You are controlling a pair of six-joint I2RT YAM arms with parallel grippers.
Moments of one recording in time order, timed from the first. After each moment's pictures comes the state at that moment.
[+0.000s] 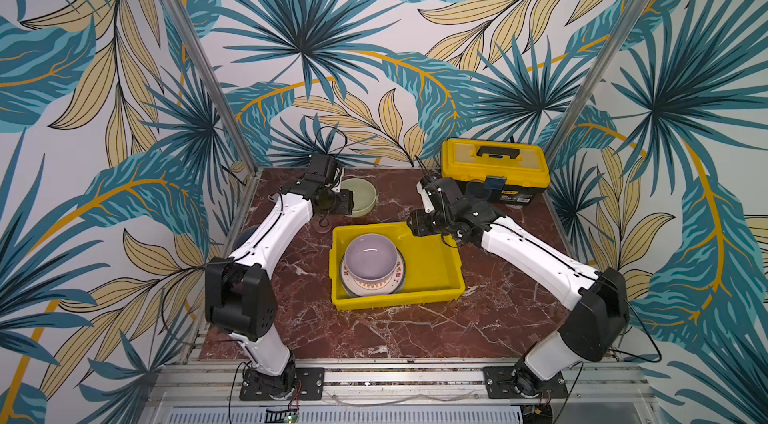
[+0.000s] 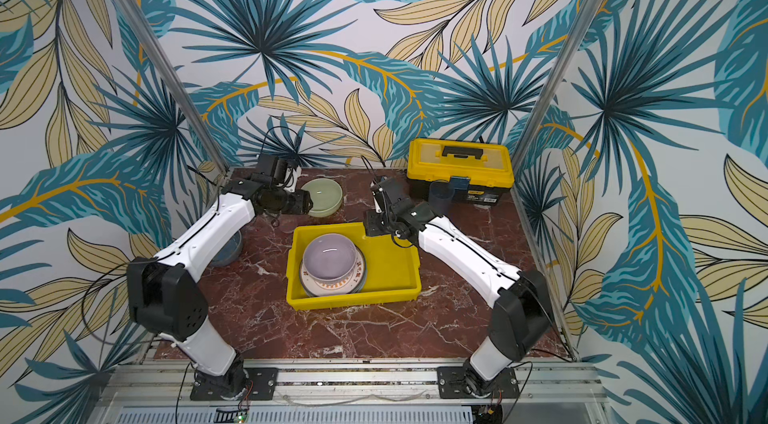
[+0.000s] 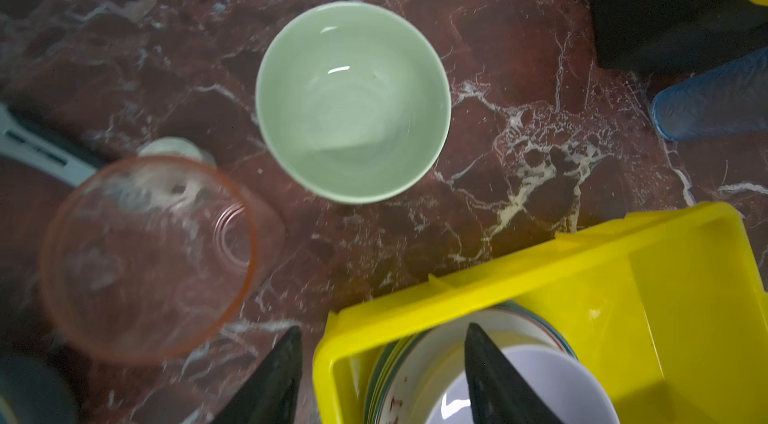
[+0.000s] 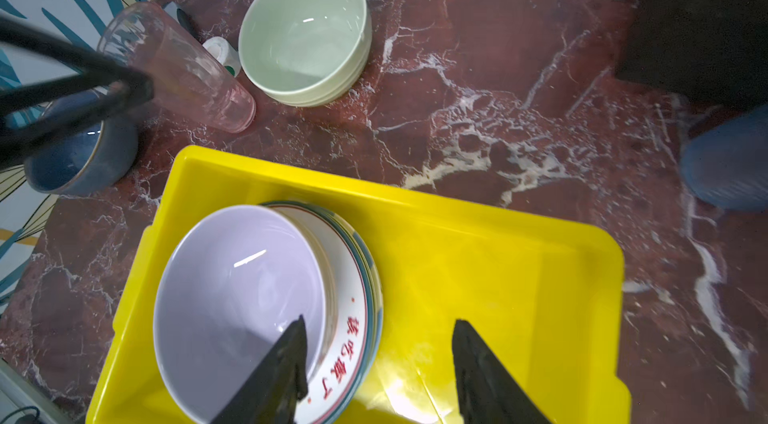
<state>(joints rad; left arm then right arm) -0.25 1.78 1.61 -0.77 0.11 -0.19 0.61 1.55 1.38 -0.65 0.06 0.39</state>
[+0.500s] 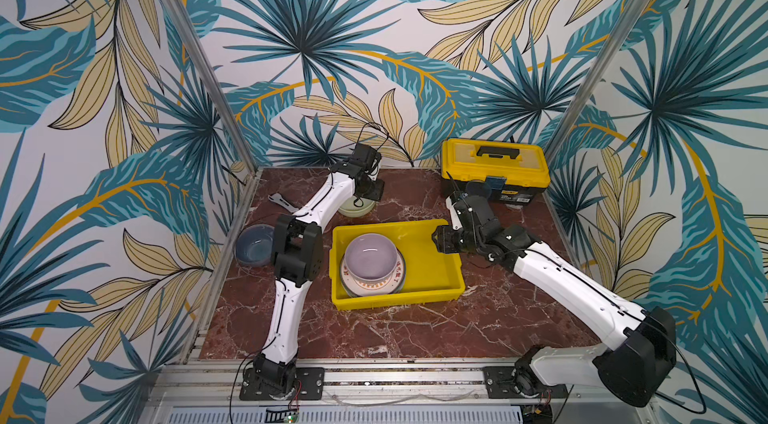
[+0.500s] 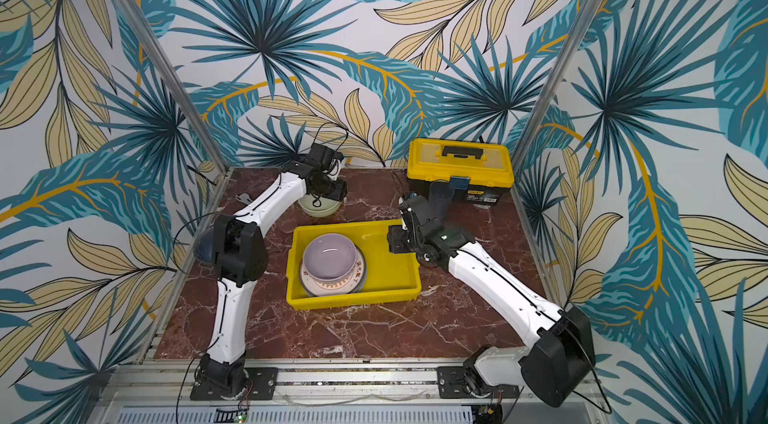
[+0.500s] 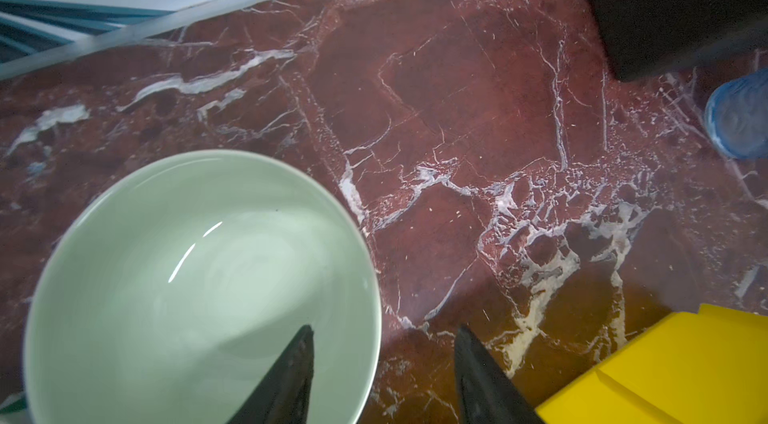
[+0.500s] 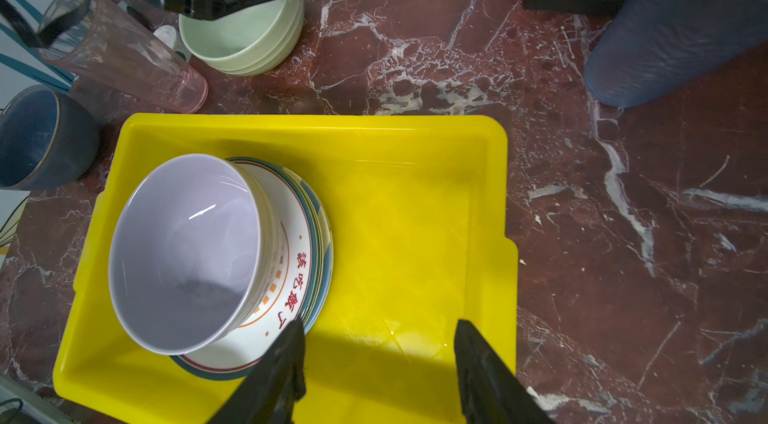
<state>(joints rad) -0.36 2.32 2.16 -0.81 0.07 -0.07 0.56 1.33 1.15 -0.66 0.09 0.44</state>
